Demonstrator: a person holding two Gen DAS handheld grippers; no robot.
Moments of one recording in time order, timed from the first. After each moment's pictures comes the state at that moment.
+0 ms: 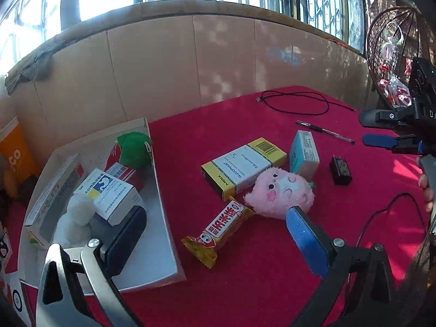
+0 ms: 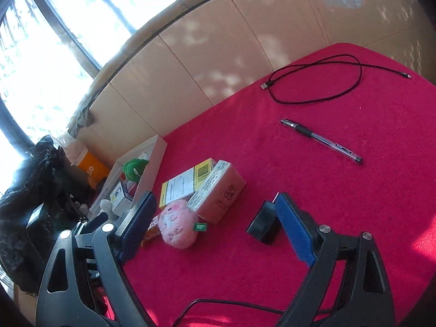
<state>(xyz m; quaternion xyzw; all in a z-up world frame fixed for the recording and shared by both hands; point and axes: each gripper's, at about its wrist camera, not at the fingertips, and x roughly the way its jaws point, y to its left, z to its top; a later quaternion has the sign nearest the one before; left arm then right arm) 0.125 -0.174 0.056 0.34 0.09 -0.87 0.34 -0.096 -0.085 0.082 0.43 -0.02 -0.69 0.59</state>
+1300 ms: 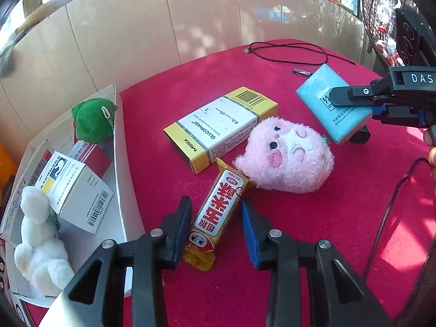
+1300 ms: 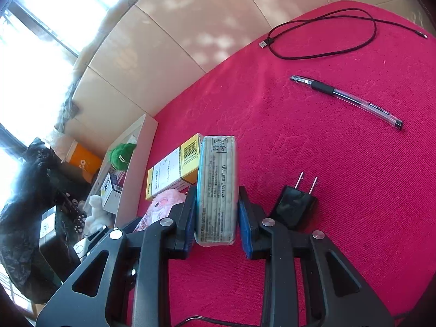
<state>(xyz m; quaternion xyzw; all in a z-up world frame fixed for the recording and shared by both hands) 0.101 -0.187 0.017 0.43 0.09 -0.84 0.32 -0.094 -0.122 0.043 0.50 -0.02 -0.66 0.56</state>
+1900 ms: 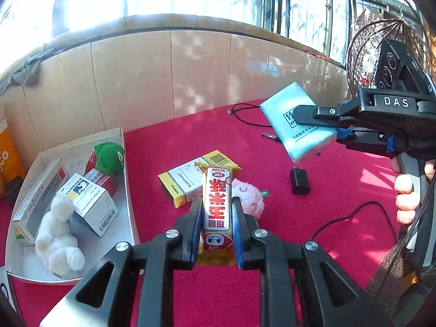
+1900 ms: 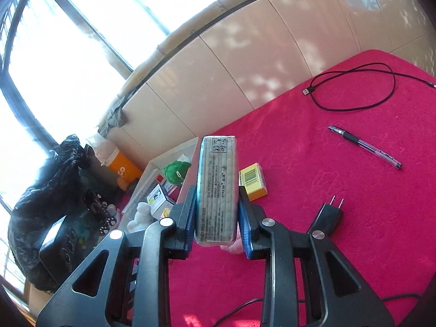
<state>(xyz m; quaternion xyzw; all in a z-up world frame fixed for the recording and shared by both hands) 0.130 -0.140 0.082 0.29 0.12 -0.90 0.30 -0.054 -0.093 0.117 0.41 -0.05 -0.66 0.63</state>
